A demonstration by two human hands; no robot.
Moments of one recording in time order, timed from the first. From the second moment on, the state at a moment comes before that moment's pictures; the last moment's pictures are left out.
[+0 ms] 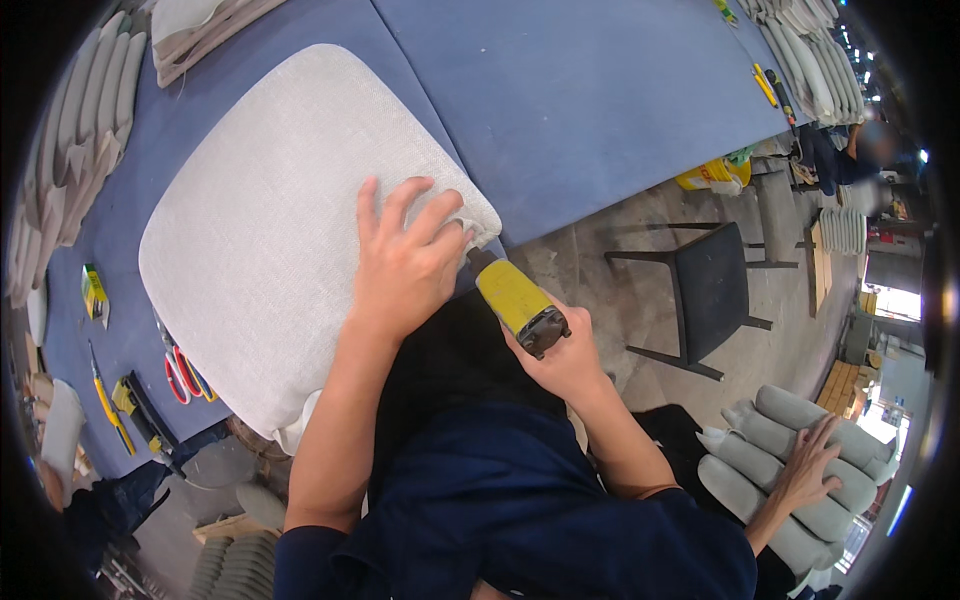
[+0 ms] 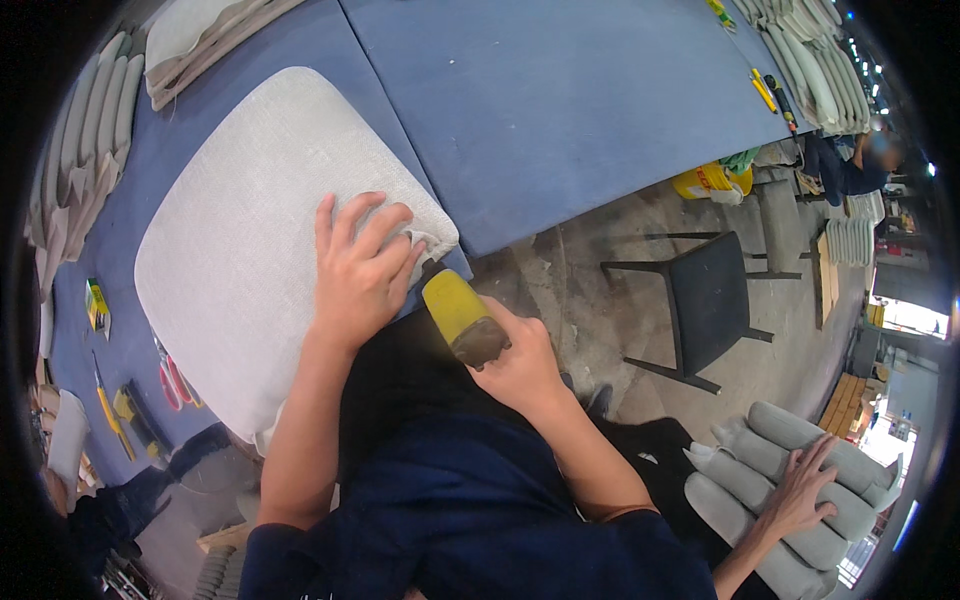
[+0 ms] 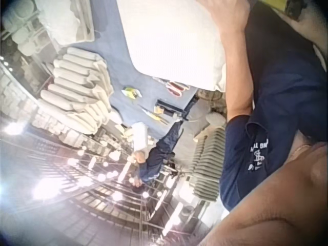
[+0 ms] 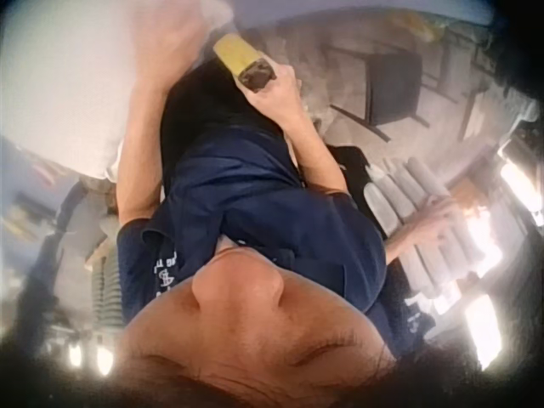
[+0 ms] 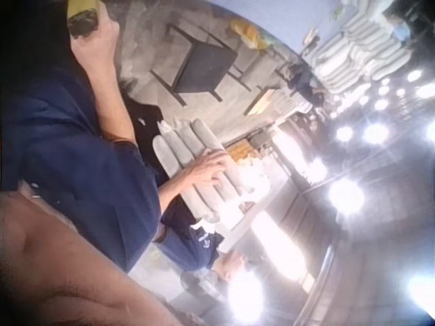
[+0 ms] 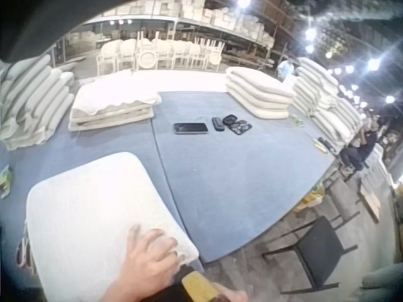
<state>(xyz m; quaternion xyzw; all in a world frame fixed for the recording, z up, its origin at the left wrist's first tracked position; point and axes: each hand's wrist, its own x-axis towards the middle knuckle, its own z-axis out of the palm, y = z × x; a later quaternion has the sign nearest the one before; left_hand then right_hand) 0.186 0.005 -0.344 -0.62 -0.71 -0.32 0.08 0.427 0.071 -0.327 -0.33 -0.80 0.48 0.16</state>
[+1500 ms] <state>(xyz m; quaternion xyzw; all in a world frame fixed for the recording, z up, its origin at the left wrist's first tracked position) 0.178 -0.024 -0.322 -0.62 -0.72 -0.32 0.01 0.414 0.055 -0.334 -0.30 -0.82 0.44 0.20</state>
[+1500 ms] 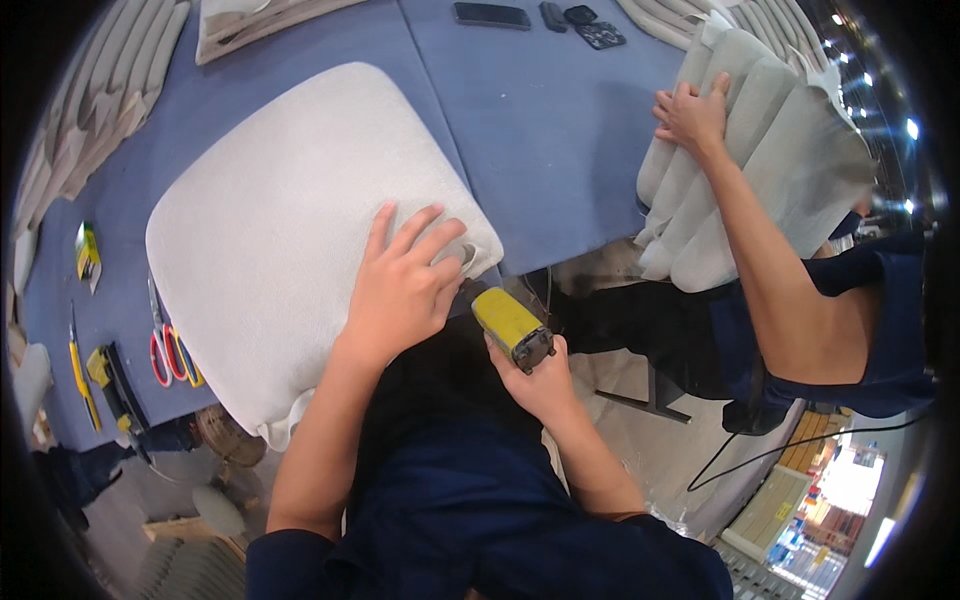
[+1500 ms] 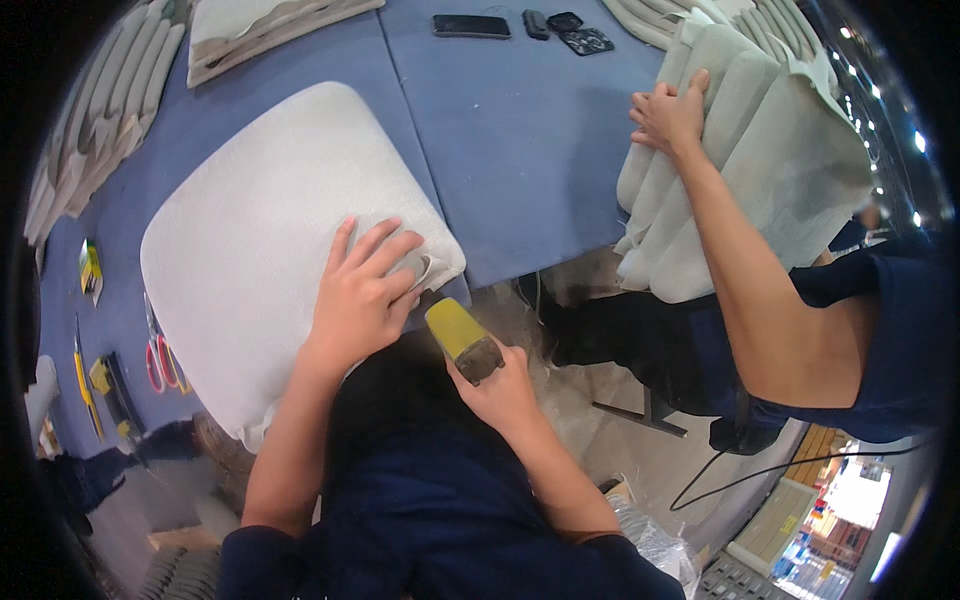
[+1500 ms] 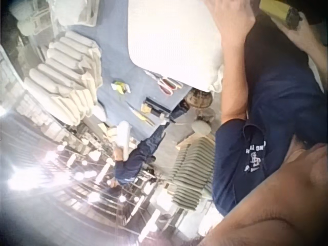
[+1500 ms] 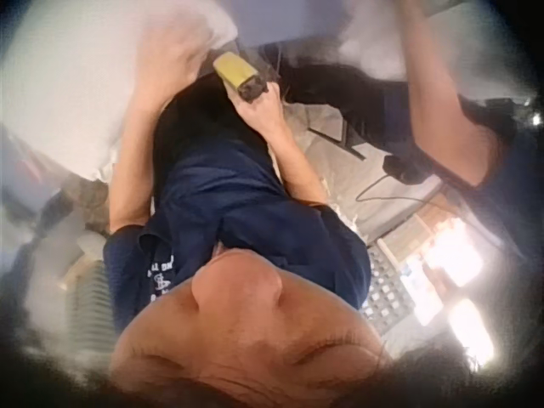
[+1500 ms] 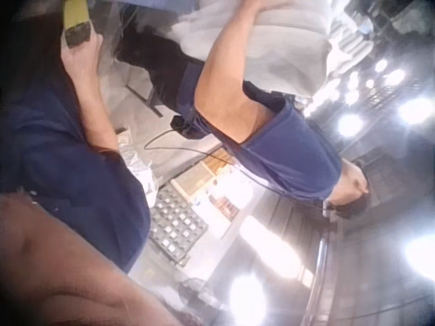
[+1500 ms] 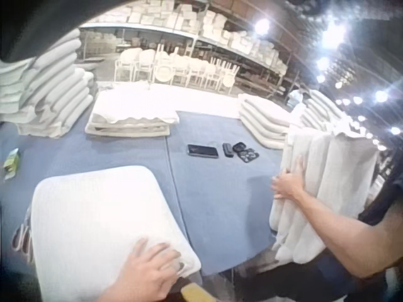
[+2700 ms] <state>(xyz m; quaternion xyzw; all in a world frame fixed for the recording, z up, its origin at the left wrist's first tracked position) 0.187 -0.031 -0.347 -0.60 -0.74 -0.30 0.07 0.422 0.045 -0.362 -0.28 -0.90 0.31 0.17</state>
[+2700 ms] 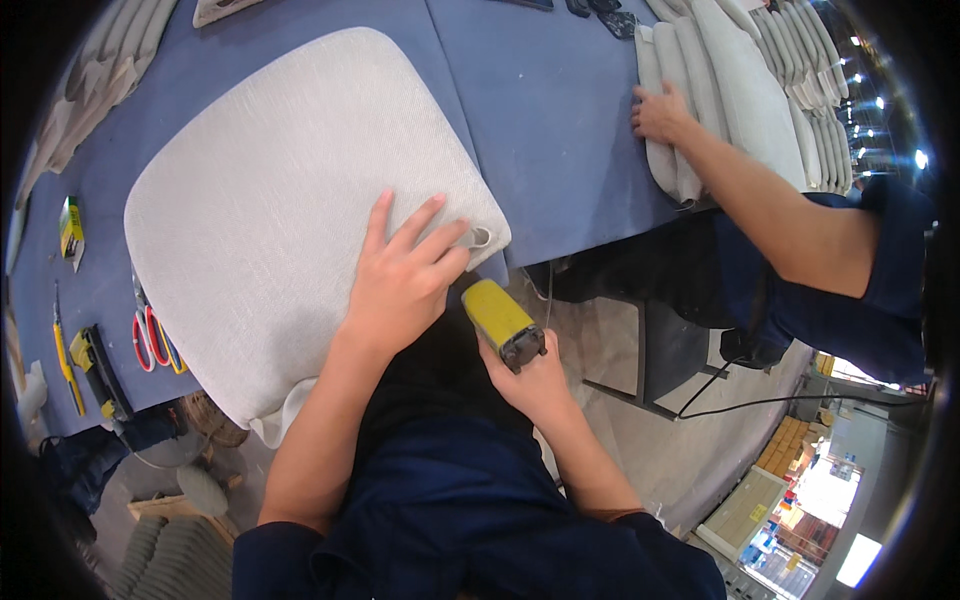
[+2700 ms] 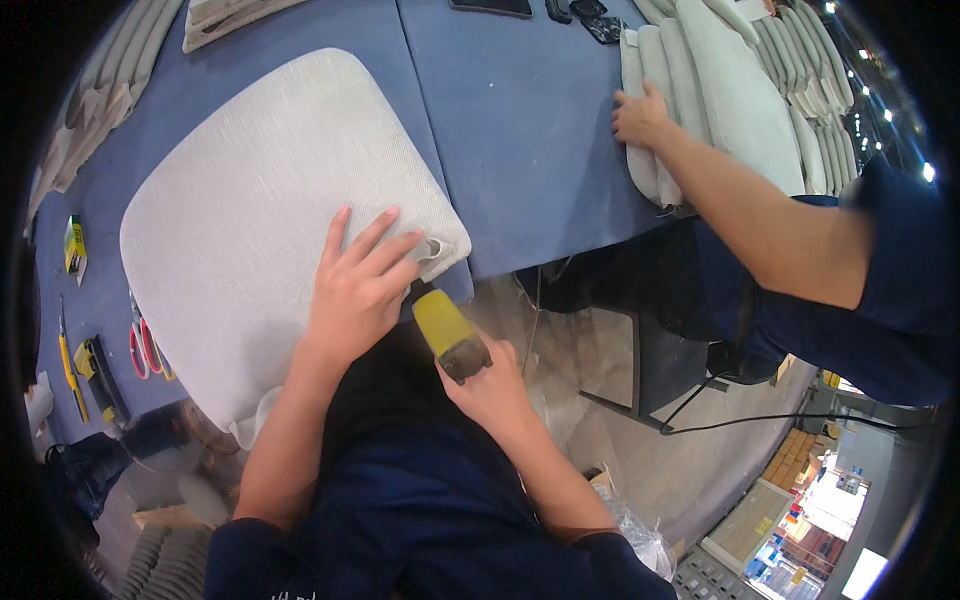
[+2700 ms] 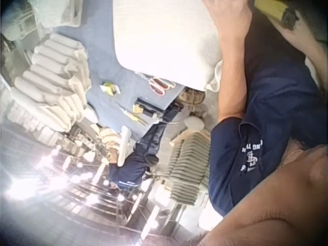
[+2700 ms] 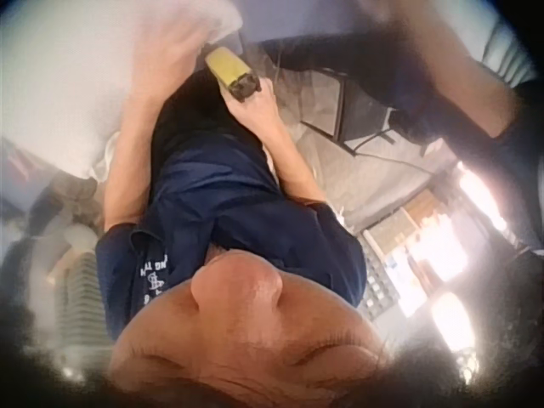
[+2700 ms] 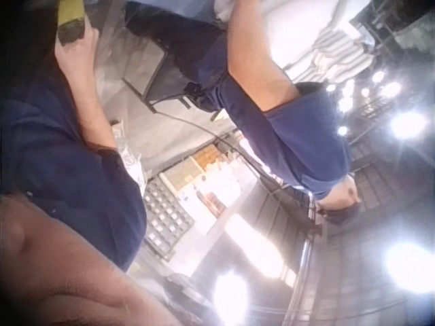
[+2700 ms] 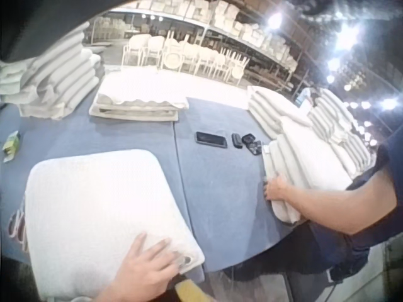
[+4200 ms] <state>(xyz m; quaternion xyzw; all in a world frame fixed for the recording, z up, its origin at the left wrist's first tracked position) 0.175 -0.040 -0.333 -0.57 -0.75 -0.34 0.00 0.422 0.040 -0.350 -0.29 -0.83 0.45 0.14</state>
